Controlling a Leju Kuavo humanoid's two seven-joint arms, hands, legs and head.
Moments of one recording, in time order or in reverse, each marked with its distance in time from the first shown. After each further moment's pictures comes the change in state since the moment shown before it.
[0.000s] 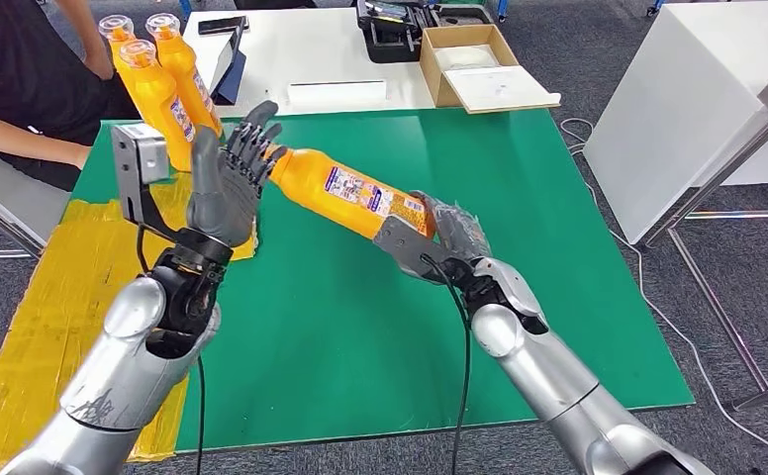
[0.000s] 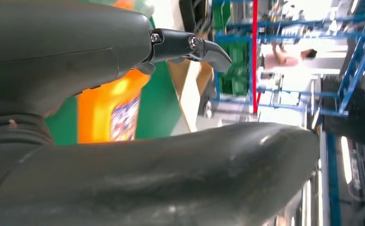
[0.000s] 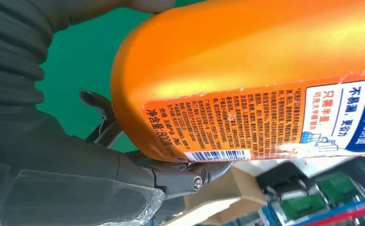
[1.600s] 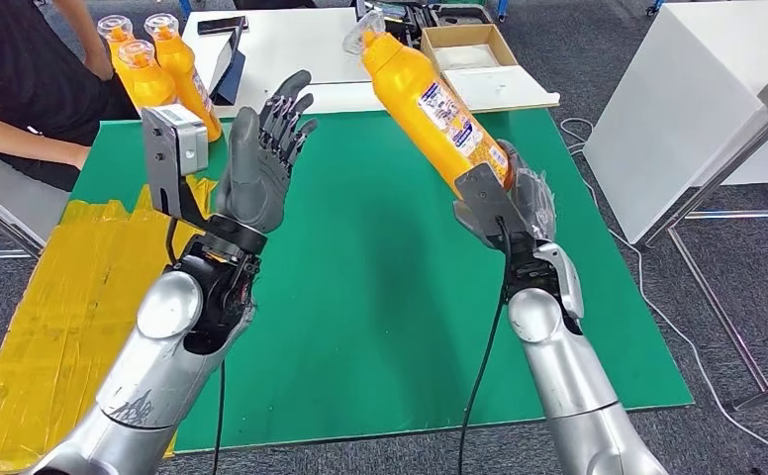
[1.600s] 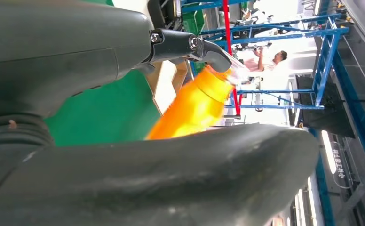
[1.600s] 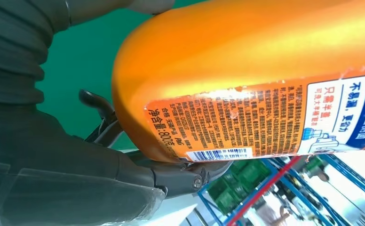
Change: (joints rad) left arm -0.039 -0.139 0.000 0.003 -0.200 0.012 0.014; right arm 0.092 0.112 -0.387 -0.123 0.142 -0.107 -0.071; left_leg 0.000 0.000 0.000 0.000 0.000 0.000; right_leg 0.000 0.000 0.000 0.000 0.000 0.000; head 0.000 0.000
